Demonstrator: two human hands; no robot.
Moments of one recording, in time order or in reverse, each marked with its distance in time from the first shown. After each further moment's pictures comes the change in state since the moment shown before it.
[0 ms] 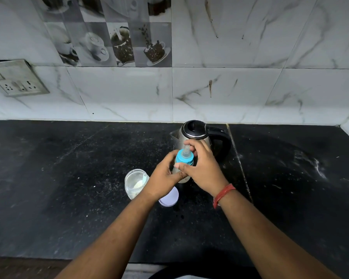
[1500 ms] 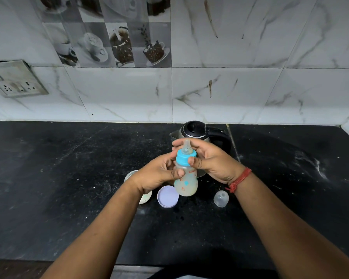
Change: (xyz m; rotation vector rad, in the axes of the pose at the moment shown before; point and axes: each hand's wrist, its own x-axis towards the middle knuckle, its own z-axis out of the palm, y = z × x) left_hand 0.011 0.030 -0.031 -0.338 -0.465 -0.182; right_hand 0.018 -0.019 -0.043 0.629 -0.589 0.089
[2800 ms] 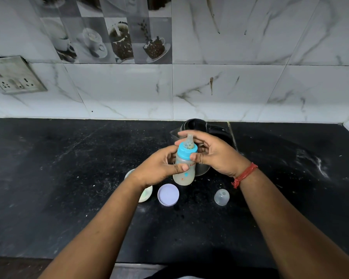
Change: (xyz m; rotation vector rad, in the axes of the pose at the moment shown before) left_hand 0.005 0.007 0.000 0.203 0.166 0.054; right_hand 0.003 -0.004 -0.016 -0.302 0.115 -0.006
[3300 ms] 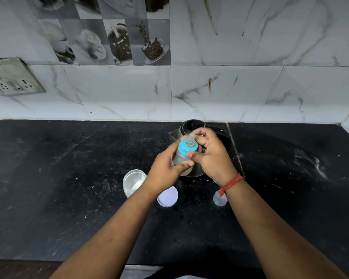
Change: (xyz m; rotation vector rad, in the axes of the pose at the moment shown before) left_hand 0.009 -0.014 0.029 0.189 0.310 0.145; right_hand 0.006 0.019 0.030 0.014 0.443 0.008
